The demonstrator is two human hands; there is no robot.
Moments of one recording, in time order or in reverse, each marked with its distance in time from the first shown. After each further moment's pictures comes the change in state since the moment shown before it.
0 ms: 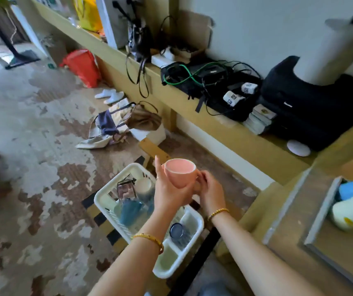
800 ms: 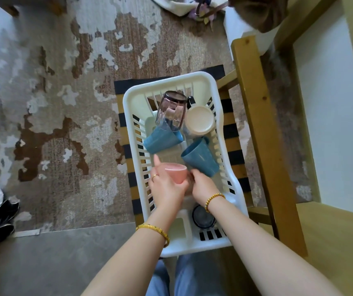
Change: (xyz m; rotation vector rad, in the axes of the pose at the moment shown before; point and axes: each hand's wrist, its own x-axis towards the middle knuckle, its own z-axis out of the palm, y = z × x) left_hand 0.042 -0.263 0.043 0.286 0.377 -0.910; right_hand 0.053 0.230 0.184 -0.811 -1.148 0.132
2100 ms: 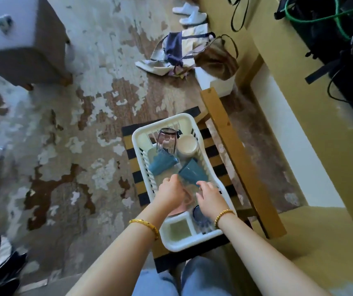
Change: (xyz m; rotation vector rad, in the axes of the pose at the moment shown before) left_hand -0.059 0.050 -0.111 0.376 -0.428 0.411; right_hand -0.127 -0.045 -0.050 0.039 0.225 -0.034
